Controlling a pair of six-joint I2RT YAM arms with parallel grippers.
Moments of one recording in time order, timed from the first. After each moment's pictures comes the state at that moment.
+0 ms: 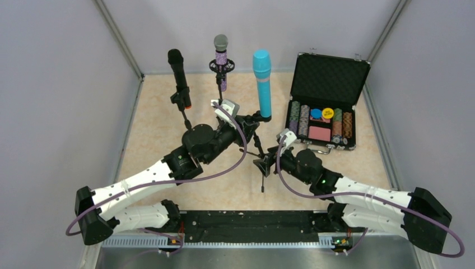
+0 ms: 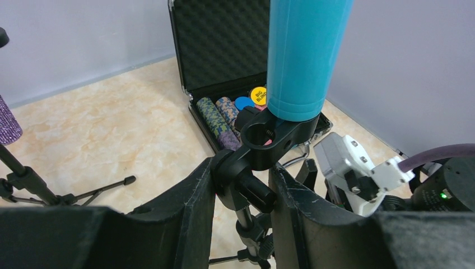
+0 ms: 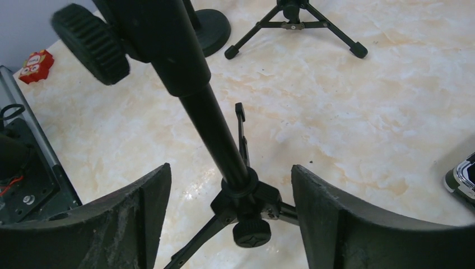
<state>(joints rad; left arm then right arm) -0.99 1.06 0.92 0.16 -0.23 -0.20 0.94 0.97 0.36 0.41 0.09 0.24</state>
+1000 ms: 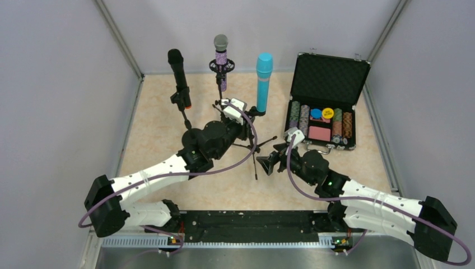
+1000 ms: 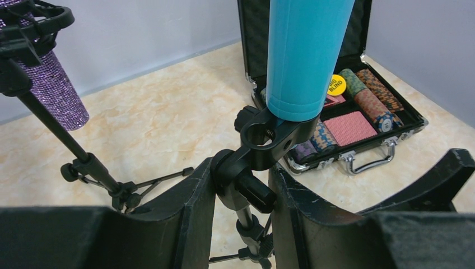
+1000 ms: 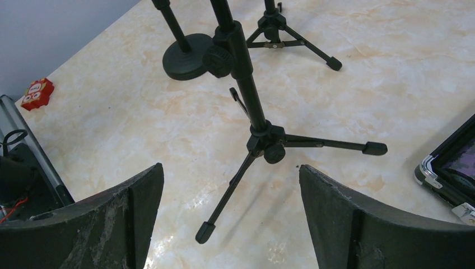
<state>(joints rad) -0.93 1.19 0.87 0.29 -0.36 -0.07 0.94 0.84 0.37 0.33 0.15 0.27</state>
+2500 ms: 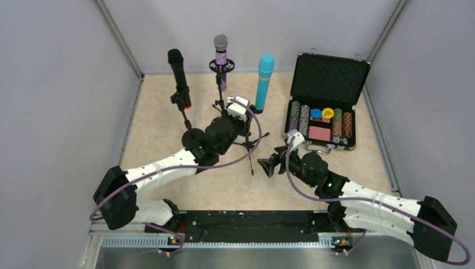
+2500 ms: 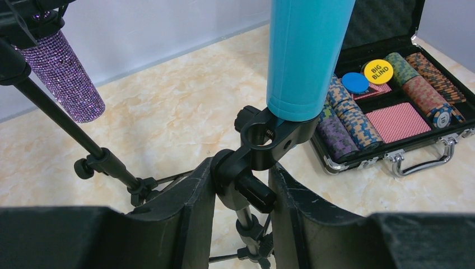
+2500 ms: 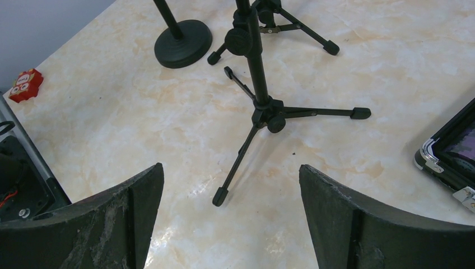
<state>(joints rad) -0.87 1.32 0.87 0.36 -0.37 -0.02 0.94 0.84 0.33 0.34 0.16 0.27</state>
